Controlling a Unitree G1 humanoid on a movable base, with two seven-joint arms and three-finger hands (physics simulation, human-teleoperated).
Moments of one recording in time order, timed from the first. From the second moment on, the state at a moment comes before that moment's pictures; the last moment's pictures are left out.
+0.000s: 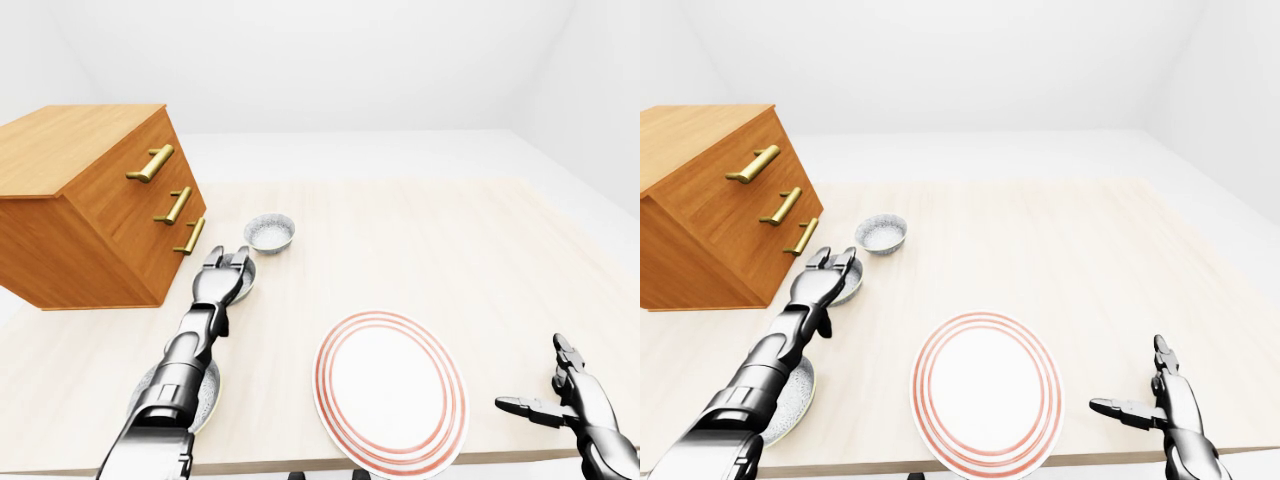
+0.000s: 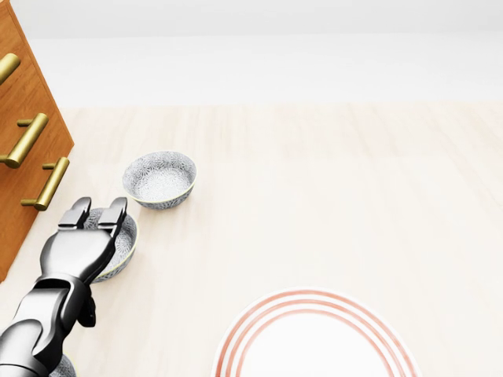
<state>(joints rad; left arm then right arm) -0.53 0.33 -0.03 0.86 1.29 -0.09 0.13 0.19 -0.30 -0.61 0.39 -0.04 -0.09 0.27</state>
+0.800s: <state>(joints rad) -0.55 0.32 -0.05 0.94 1.28 -0.09 0.17 0.19 -0.30 -0.61 0.39 -0.05 -0.09 0.27</state>
